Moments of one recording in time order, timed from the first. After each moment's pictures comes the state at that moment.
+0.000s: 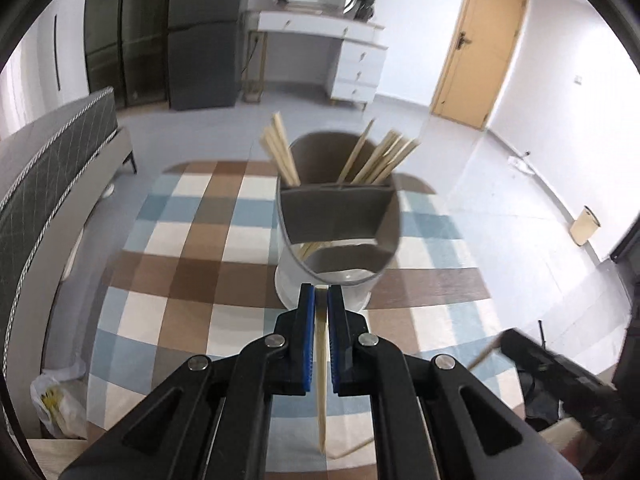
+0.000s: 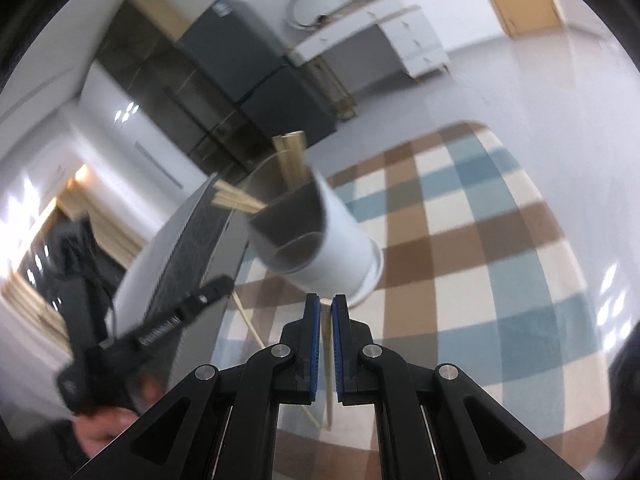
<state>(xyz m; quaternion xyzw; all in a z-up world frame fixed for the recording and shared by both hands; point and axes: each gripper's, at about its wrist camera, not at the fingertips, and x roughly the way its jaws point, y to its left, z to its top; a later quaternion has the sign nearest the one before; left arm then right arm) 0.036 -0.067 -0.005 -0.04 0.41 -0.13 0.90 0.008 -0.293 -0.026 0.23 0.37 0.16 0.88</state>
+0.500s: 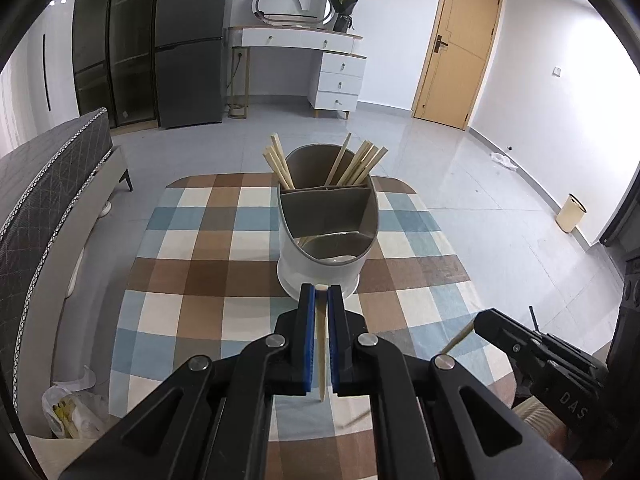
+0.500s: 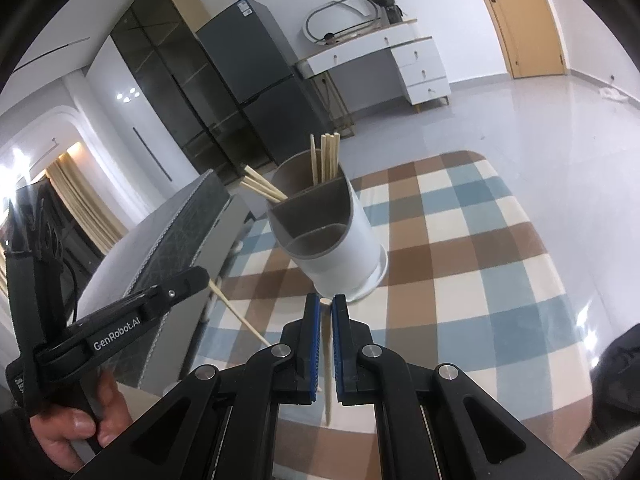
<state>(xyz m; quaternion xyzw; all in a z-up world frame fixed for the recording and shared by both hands) 0.024 -0.049 0.011 -0.02 0.39 -0.16 0.91 -0.028 -0.260 -0.008 0.18 0.35 0.13 0.91</state>
